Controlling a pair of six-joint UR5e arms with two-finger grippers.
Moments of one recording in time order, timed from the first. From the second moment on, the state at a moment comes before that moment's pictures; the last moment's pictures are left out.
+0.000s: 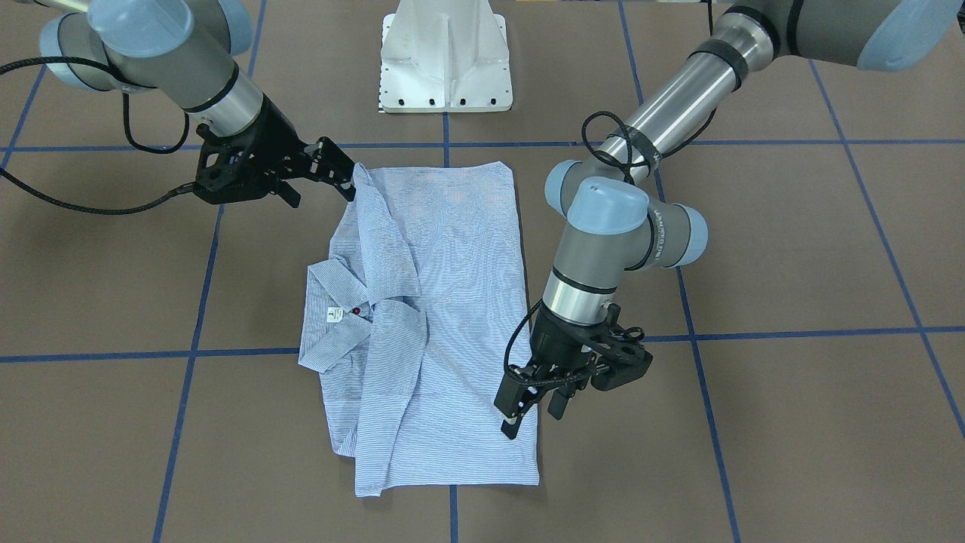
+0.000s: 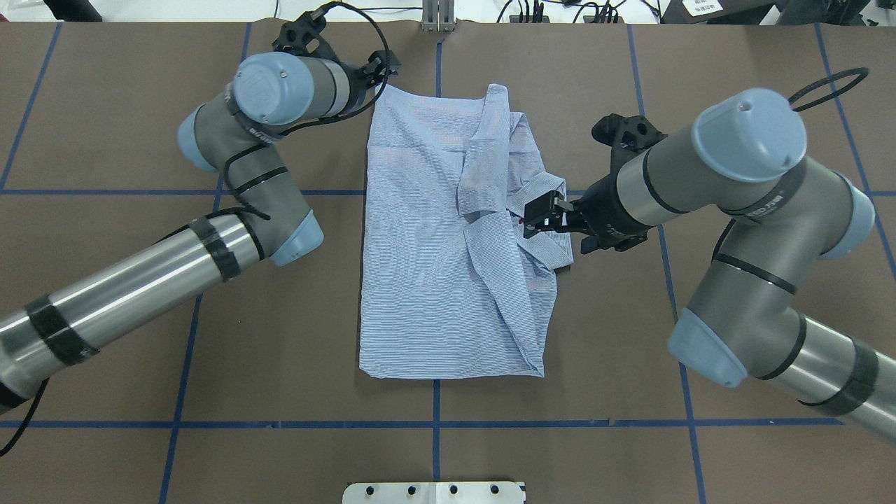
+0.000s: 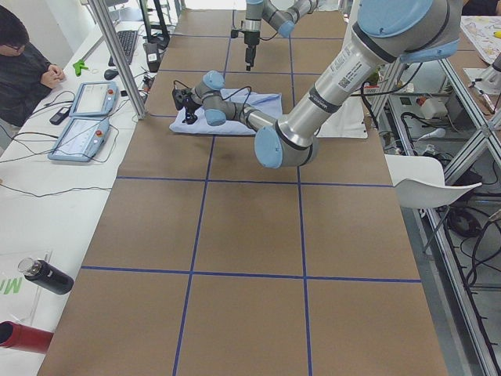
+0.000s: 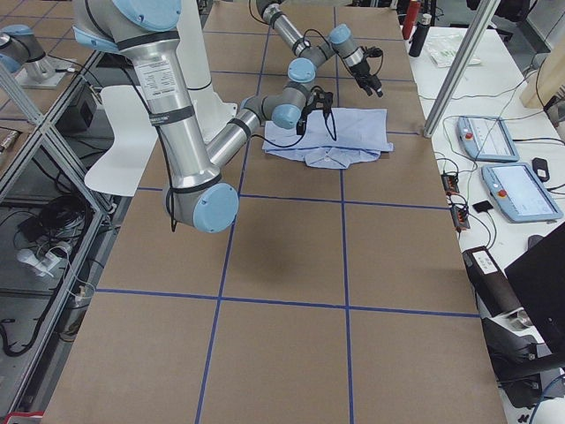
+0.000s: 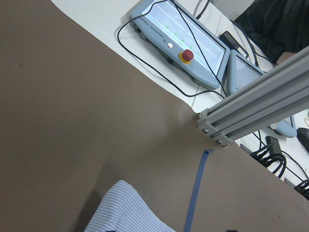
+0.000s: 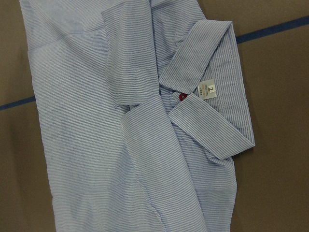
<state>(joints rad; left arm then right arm) -0.74 -2.37 -1.13 -2.44 -1.60 -1.69 0.68 -1.18 1.89 -1.25 2.08 1.34</state>
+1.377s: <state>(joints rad) -0.74 -2.13 -1.40 -2.44 -1.65 -1.63 0.60 -0.74 1.34 -1.46 1.80 0.98</state>
